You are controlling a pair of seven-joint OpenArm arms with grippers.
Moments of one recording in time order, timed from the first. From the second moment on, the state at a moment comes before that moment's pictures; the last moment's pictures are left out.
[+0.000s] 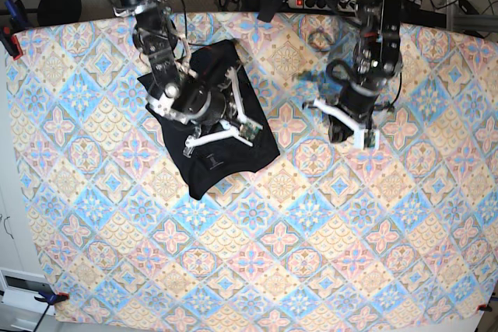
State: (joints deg) left arm 15.7 -6.9 -1.1 96.1 -17.5 -4.2 27.1; right arm -2.6 1.9 -18.2 97.3 -9.2 41.3 -53.3
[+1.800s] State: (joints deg) left arm 23.4 -6.8 -5.4 101.4 -17.3 -4.1 27.2; right arm 12.9 11.8 4.4 59.7 -8.2 41.5 -34.9
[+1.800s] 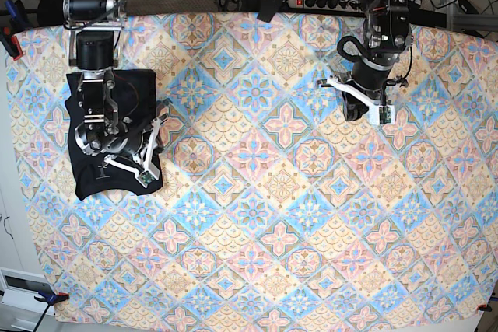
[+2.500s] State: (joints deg) left arm 37.9 -7.6 -5.9 113.3 -17.3 -4.1 27.1; right arm -19.9 11.5 19.1 104.6 -8.1 41.4 -45.7
